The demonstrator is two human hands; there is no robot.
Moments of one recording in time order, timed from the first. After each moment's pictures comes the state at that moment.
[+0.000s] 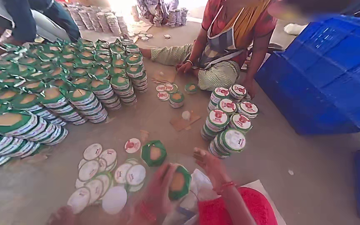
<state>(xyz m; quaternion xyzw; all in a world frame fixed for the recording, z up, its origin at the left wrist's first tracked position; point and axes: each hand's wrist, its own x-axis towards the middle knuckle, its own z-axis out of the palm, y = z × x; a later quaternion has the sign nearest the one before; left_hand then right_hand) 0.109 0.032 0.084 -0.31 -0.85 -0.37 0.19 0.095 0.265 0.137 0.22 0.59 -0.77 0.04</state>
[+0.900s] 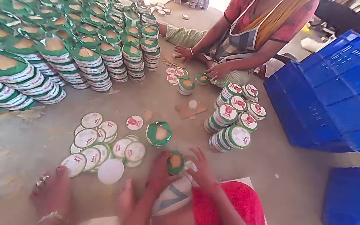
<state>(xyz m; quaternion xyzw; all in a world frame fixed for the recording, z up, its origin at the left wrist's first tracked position) 0.126 0.050 0.003 -0.11 -0.90 -0.43 -0.02 0.132 0.261 0.070 -0.08 0.95 -0.30 0.09</state>
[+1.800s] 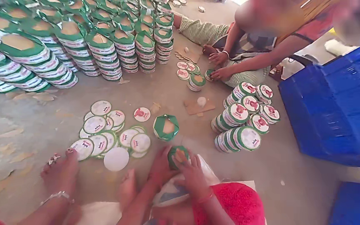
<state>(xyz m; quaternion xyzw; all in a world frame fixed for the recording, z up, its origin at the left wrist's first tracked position) 0.132 0.046 0.009 -0.05 -0.89 -0.45 -0.05 0.156 0.212 0.069 -0.22 0.96 -0.16 0.07</state>
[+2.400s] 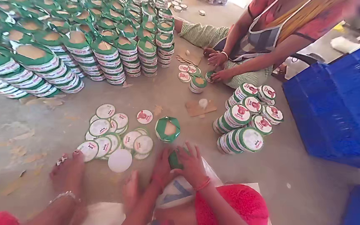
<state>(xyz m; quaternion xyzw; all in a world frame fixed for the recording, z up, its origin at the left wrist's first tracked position) 0.133 0.045 0.012 0.00 -0.89 -0.44 -0.08 0.117 0.201 0.073 -0.21 0.96 -0.09 0.14</state>
